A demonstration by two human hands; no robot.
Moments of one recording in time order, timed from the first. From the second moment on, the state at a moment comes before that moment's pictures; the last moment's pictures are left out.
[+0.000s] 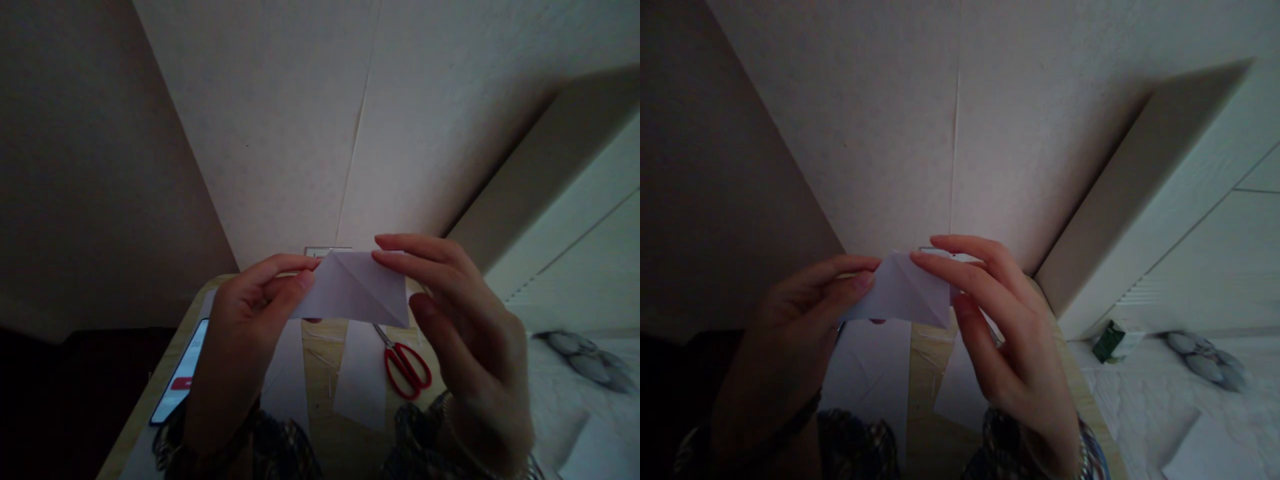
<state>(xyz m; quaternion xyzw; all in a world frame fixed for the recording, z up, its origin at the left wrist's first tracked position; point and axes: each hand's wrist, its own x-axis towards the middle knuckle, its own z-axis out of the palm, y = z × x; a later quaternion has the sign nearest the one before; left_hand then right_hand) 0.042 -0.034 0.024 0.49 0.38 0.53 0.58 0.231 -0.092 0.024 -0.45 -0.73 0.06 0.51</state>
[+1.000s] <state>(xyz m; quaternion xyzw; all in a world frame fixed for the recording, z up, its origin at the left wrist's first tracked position) 0.049 -0.039 0.022 0.65 0.38 0.44 0.49 0.217 -0.085 0.014 -0.47 -0.68 0.00 0.56</state>
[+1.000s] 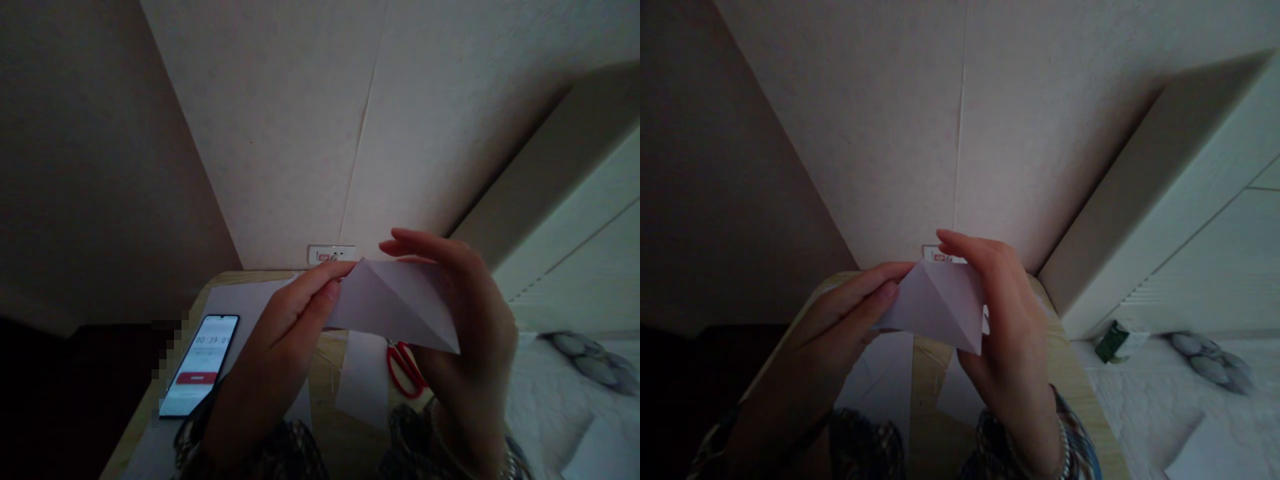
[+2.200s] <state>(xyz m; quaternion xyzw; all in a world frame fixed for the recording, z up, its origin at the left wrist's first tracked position) 0.049 -0.032 0.009 0.58 0.33 0.55 0.49 0.210 -0.078 0.019 -0.48 -0.72 0.10 0.50</state>
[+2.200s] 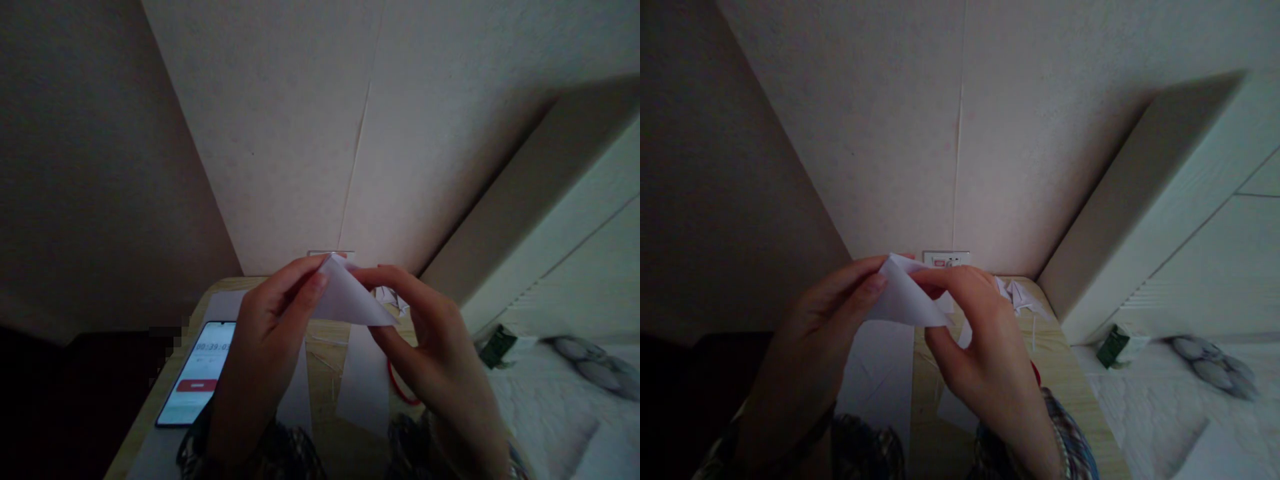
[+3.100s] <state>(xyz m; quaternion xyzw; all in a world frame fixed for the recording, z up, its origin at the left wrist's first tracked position) 0.055 -0.038 0.020 0.53 0.34 0.46 0.63 0.225 -0.077 0.020 -0.49 -0.72 0.05 0.49</state>
